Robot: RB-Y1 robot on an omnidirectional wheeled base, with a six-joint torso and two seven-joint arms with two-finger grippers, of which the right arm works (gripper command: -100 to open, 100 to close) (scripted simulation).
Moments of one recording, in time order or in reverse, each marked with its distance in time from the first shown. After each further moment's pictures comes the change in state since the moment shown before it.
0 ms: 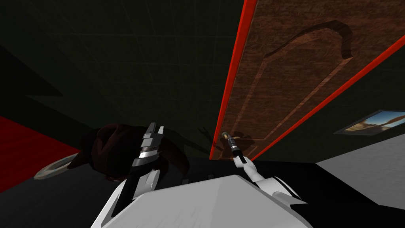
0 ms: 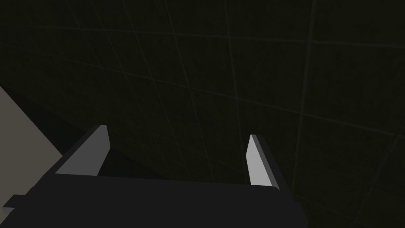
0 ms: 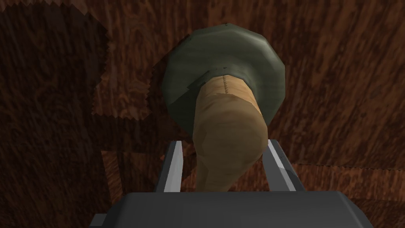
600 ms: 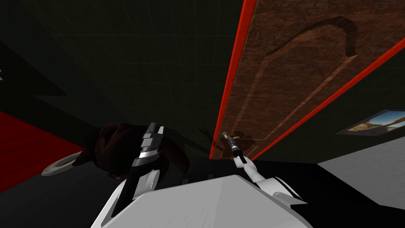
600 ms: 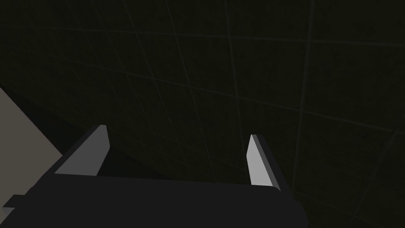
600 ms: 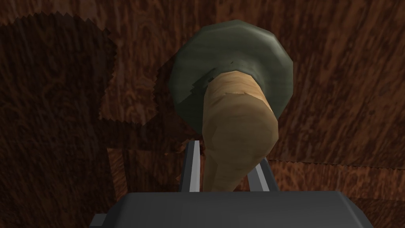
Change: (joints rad) arm 0.004 -0.006 0.005 -0.002 0.002 0.000 -0.008
